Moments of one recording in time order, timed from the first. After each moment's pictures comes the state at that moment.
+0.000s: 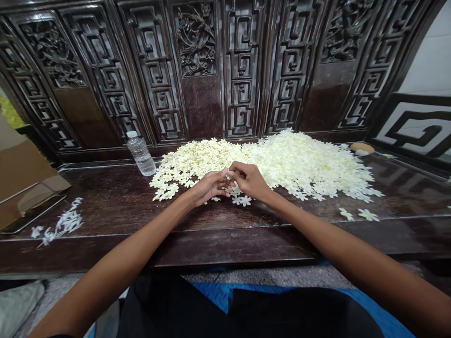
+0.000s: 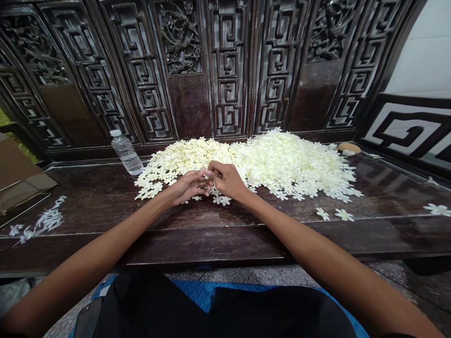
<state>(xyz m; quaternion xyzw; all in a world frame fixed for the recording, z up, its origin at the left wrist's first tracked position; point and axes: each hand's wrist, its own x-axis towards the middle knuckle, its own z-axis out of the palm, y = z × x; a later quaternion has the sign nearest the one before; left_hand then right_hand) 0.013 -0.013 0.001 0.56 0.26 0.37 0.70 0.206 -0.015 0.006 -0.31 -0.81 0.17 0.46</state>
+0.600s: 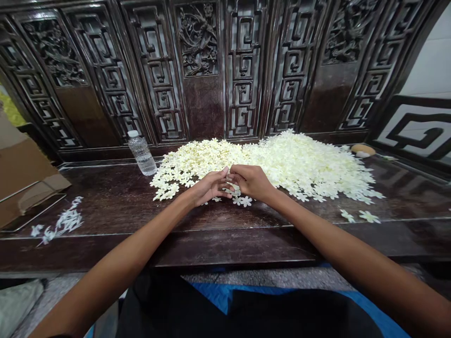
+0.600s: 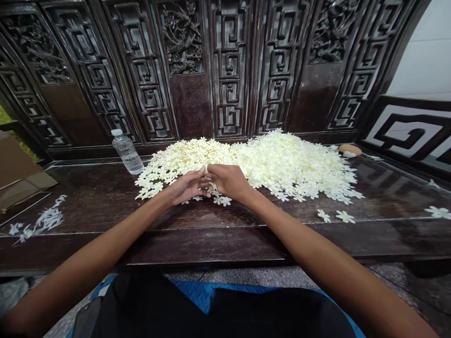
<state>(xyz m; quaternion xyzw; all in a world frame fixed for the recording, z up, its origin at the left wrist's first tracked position) 0.010 -0.018 0.010 0.55 0.26 0.35 0.71 0.213 -0.009 0.006 -0.29 -0.87 -0.05 0.39</state>
